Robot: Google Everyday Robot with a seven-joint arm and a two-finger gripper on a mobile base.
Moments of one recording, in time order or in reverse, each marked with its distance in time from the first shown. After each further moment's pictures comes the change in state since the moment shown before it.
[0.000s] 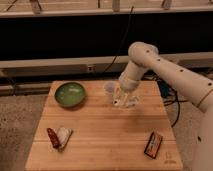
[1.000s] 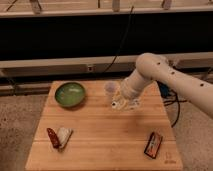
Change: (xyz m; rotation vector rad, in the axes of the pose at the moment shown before) arm -0.018 0.012 0.007 0.237 0.034 0.119
